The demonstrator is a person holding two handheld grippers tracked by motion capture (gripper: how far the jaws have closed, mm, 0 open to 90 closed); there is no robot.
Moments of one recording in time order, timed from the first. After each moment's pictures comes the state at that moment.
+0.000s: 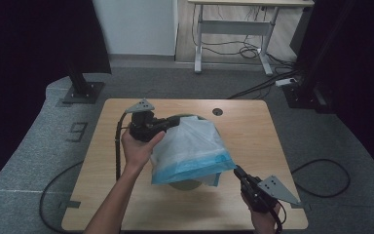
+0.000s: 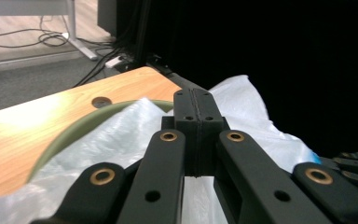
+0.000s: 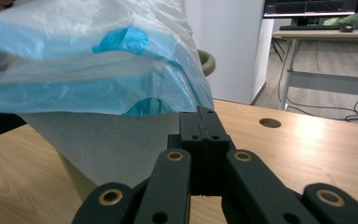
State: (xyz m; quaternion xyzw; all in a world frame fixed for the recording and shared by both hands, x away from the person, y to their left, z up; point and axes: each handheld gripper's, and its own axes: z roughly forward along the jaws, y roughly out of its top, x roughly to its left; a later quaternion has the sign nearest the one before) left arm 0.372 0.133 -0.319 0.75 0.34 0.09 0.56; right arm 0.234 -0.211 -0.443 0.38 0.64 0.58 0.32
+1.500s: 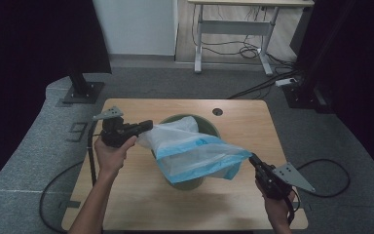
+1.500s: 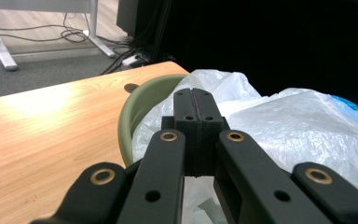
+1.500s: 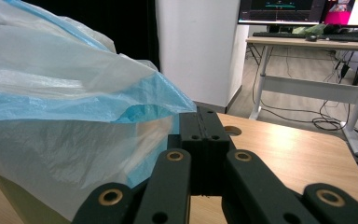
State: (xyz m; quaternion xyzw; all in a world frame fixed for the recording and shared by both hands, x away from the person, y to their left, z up) left arm 0.360 0.203 -0.339 0.74 0.37 0.09 0.56; right arm 0.258 -0.248 -0.425 0.40 0.63 0.56 0.36
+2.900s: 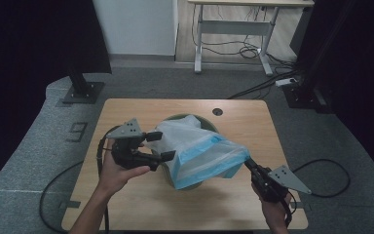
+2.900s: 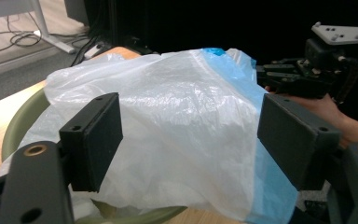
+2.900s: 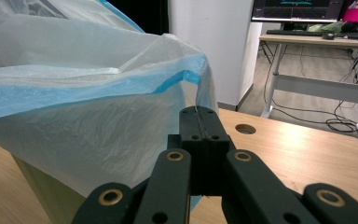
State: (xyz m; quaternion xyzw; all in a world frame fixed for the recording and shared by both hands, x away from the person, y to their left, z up) left arm 0.298 0.153 -0.304 0.81 0.26 0.08 0.52; right arm 0.253 -0.238 -0.428 0.39 0.64 0.57 0.34
